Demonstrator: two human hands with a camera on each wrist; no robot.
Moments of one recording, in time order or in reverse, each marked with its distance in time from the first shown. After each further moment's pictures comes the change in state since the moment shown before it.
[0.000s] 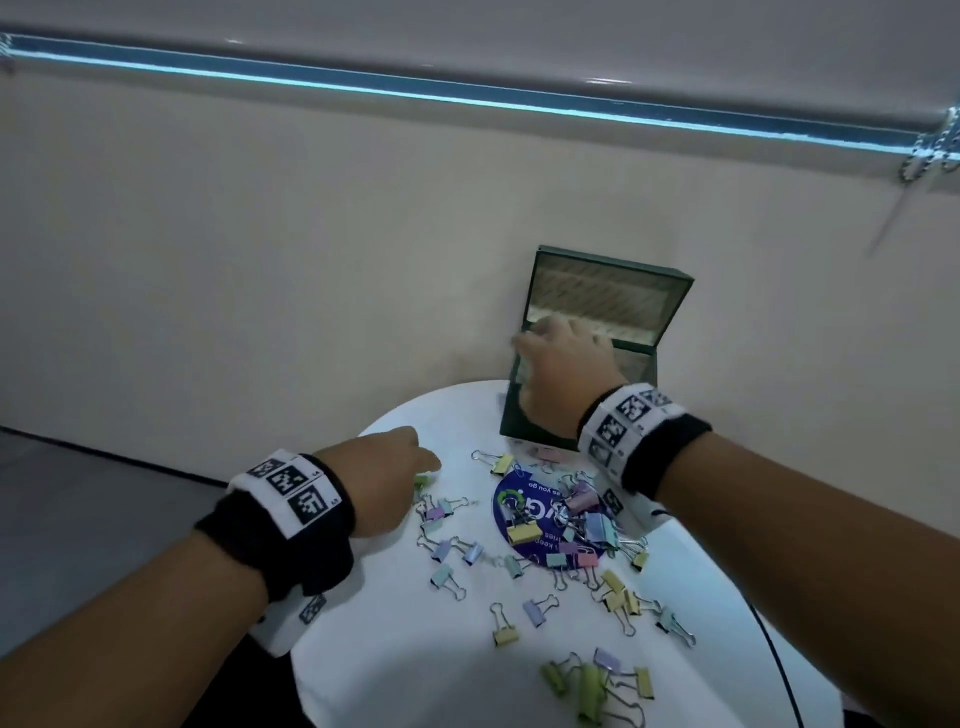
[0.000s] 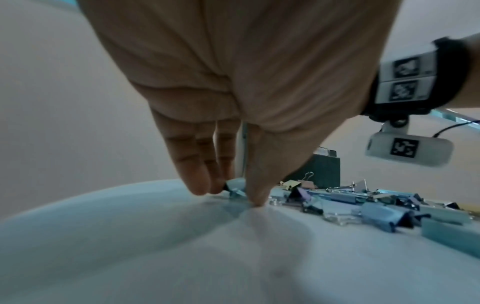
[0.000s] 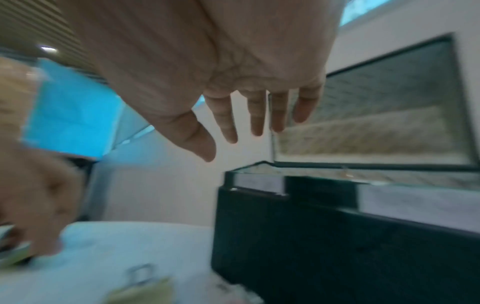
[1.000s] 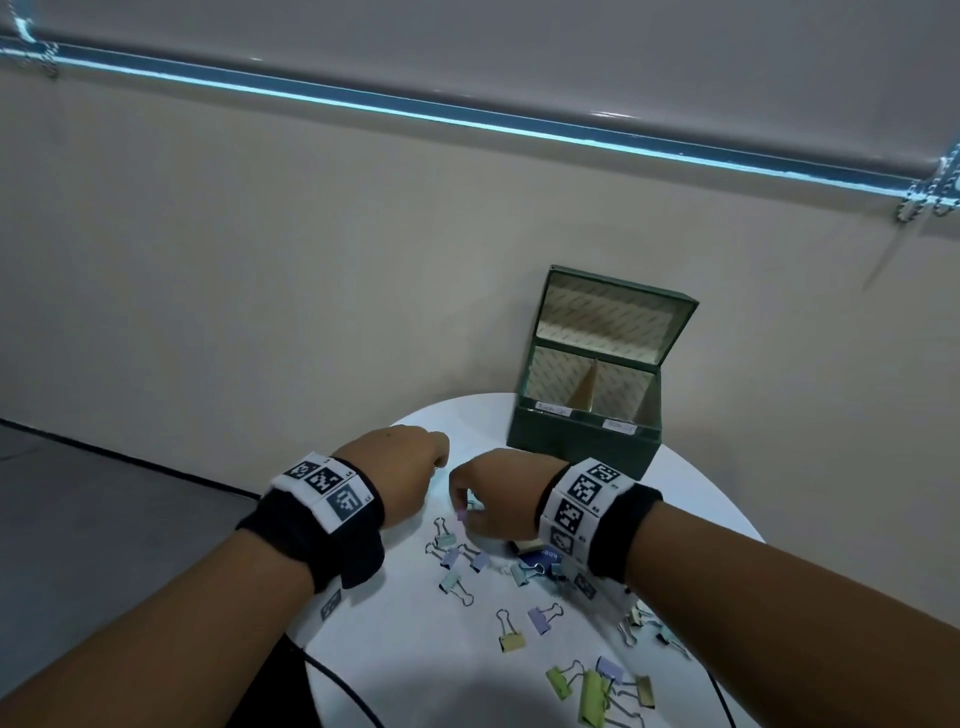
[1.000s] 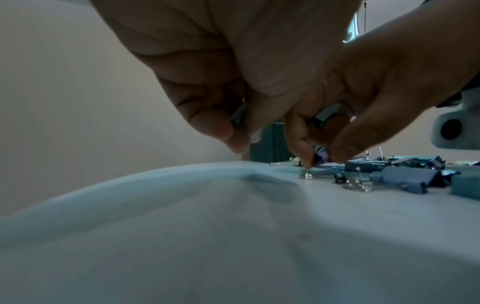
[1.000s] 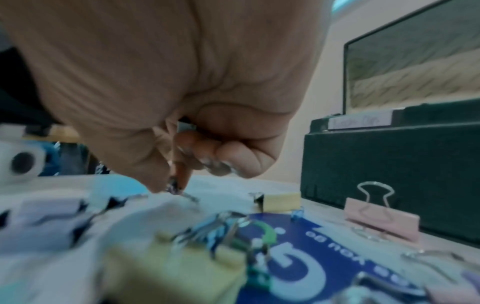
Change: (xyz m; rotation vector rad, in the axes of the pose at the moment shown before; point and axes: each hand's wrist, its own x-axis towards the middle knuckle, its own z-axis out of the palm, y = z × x) left_hand 0.008 0.004 -0.001 -0.049 0.191 -0.054; right_hand -0.044 -0.062 0.024 0.138 -0.497 -0.325
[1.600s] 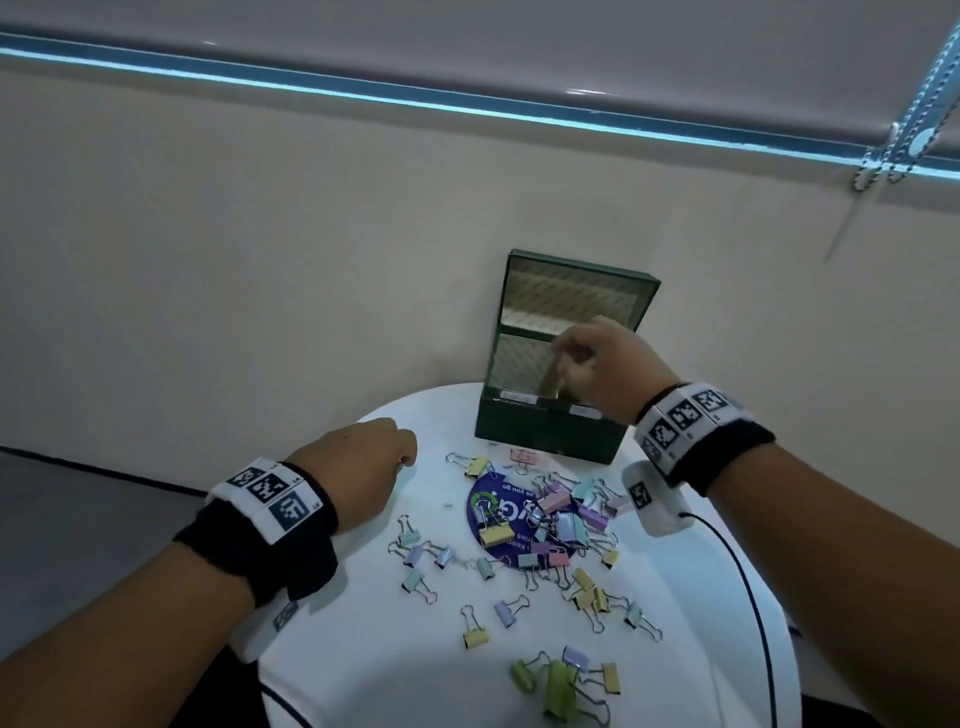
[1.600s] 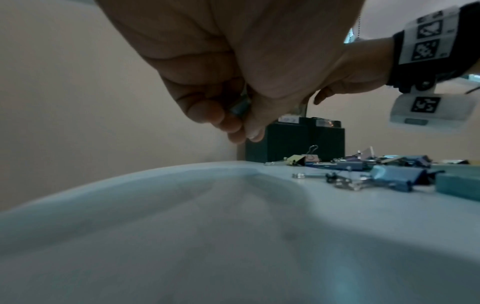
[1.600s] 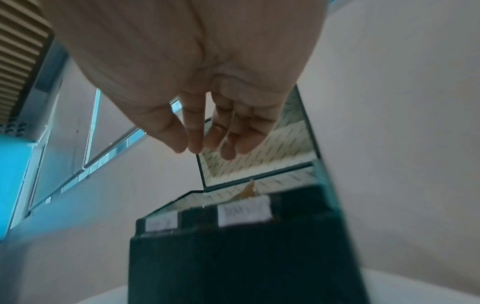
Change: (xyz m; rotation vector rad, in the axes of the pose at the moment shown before) left_hand 0.002 0.000 0.004 0.015 0.011 0.036; right_hand -0.040 0.136 -0.050 0.294 0.663 0.230
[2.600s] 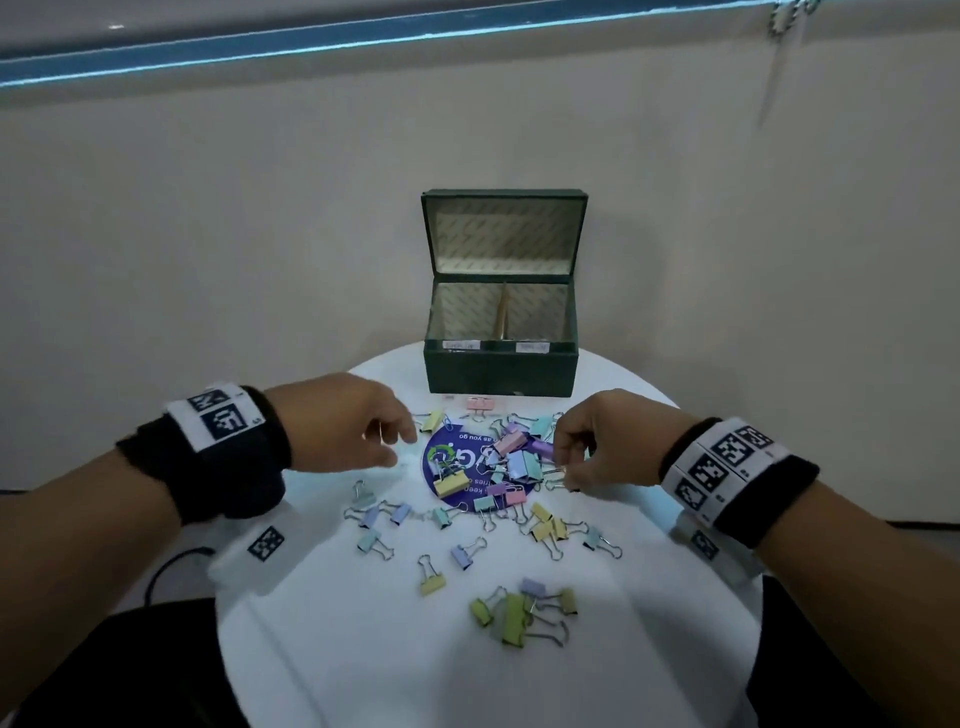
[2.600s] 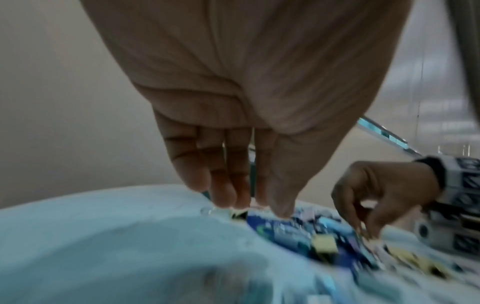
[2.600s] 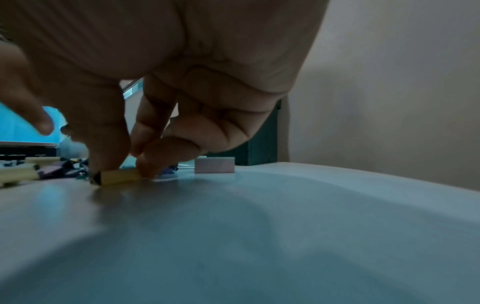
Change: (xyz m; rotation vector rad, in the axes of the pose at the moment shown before) left_hand 0.024 0.035 -0.044 0.072 -0.262 0.257; right_hand -0.116 0.042 0.026 0.016 -0.463 0.102
